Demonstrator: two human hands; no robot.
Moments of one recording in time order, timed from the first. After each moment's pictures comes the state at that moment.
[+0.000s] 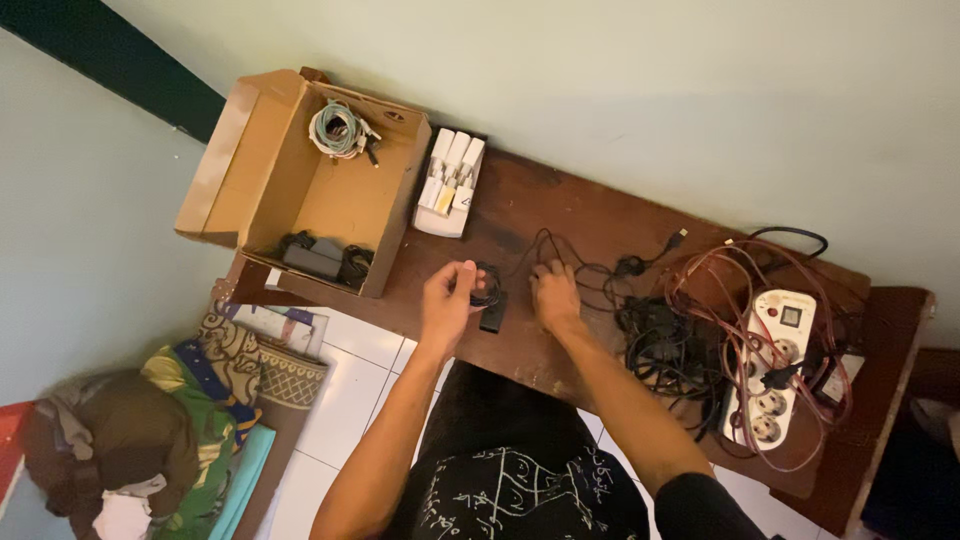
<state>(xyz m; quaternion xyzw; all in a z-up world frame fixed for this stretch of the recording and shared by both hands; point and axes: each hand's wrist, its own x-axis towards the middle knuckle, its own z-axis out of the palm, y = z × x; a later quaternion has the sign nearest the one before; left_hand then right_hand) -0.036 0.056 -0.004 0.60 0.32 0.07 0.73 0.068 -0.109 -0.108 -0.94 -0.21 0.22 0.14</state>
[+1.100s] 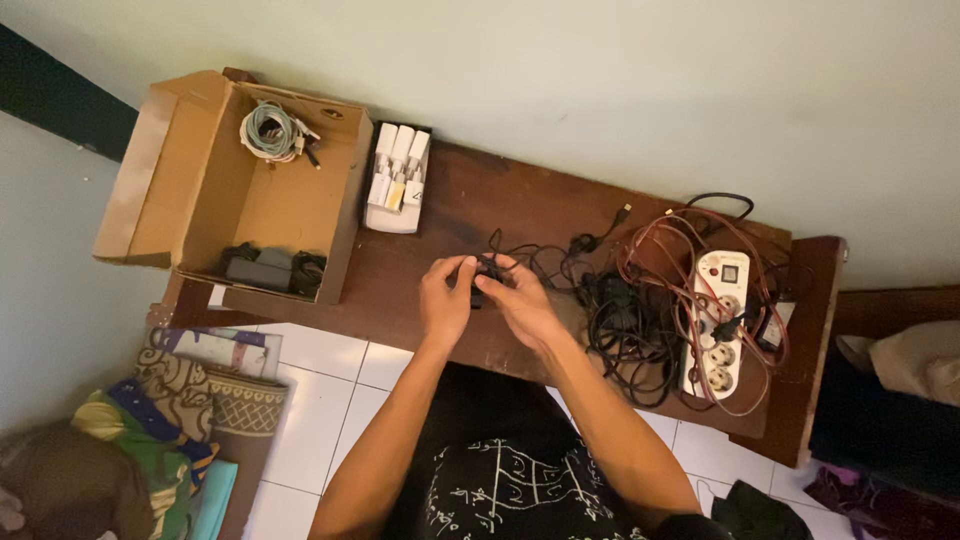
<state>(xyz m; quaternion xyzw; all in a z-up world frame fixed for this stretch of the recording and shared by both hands) -0.021 0.015 -0.008 0.75 0.25 0.15 0.59 0.029 -0.118 0.001 -0.50 0.04 0.37 0.78</state>
